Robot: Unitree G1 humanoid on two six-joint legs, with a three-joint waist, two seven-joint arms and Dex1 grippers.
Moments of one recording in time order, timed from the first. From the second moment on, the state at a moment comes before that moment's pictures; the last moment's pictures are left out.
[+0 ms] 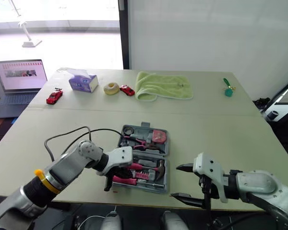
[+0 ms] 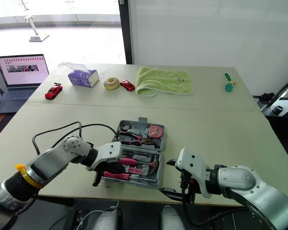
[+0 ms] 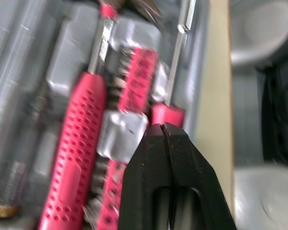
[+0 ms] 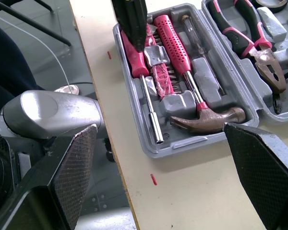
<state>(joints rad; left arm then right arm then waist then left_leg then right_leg) -0.47 0.79 -0.53 -0.25 -0.21 0.60 -1.14 0.10 -0.93 -0.03 -0.82 0.60 0.78 0.76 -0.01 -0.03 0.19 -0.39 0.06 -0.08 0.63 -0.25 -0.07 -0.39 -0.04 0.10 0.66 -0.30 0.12</state>
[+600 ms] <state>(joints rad) -0.37 0.72 -0.50 -0.11 -0.09 0.30 -1.13 0.08 -0.93 -0.02 -0.82 0.61 0.81 0.76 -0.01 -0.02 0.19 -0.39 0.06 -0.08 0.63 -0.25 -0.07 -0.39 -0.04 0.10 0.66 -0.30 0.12</state>
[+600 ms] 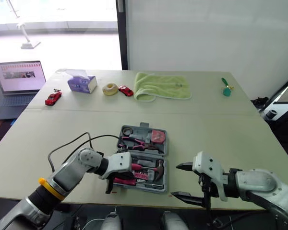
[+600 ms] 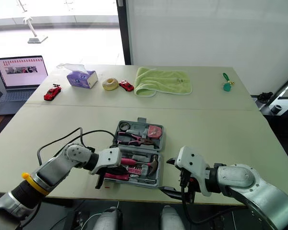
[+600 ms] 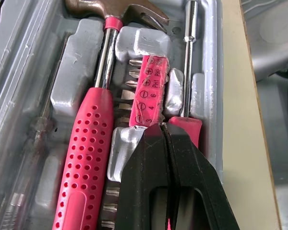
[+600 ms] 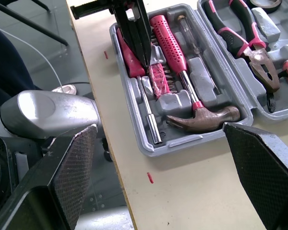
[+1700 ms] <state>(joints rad) -0.57 0.64 -0.27 0.50 -0.02 0.16 -1.08 -0.51 -0.77 0.53 -0.18 0.16 0.86 0.75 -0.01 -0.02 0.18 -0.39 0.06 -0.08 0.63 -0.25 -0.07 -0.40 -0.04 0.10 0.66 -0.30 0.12</state>
